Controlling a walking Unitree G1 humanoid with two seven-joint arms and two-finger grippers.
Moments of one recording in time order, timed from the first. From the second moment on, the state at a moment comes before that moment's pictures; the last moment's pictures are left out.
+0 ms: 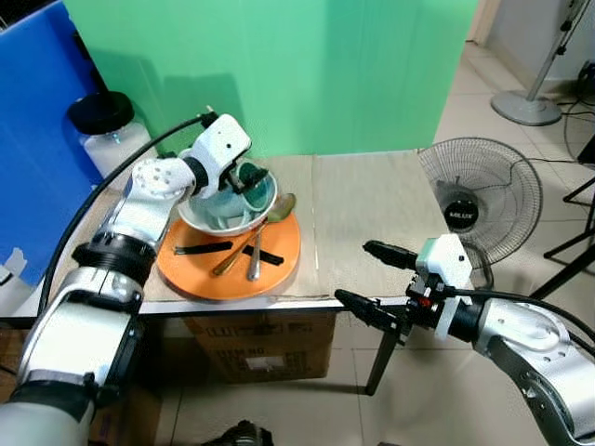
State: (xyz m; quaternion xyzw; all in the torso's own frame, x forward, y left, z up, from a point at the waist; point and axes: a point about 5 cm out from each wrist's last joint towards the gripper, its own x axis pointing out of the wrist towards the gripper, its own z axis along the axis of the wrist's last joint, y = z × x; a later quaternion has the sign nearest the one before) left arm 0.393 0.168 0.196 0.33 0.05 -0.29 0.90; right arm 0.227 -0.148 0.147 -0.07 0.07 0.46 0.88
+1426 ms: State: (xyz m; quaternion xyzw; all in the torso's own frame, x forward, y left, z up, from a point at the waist) left arm 0.358 0.233 0.193 0.18 0.26 -0.22 0.92; right arm 0.233 -0.151 0.152 -0.09 0.07 0.47 0.88
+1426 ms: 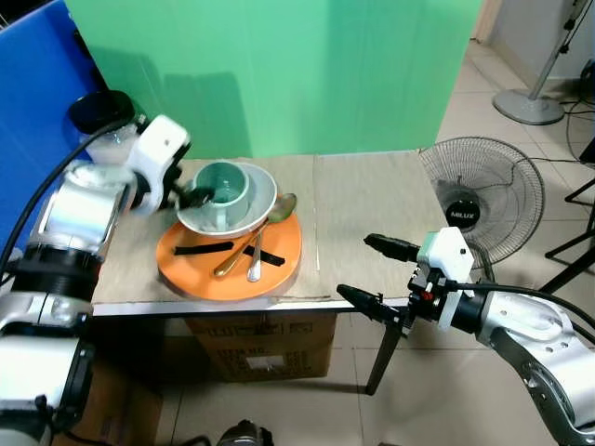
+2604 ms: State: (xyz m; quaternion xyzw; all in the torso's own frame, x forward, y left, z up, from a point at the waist) left arm 0.351 0.234 0.174 0.07 0.26 -0.22 0.94; right arm 0.234 -0.152 0.149 -0.09 0.07 0.47 0.87
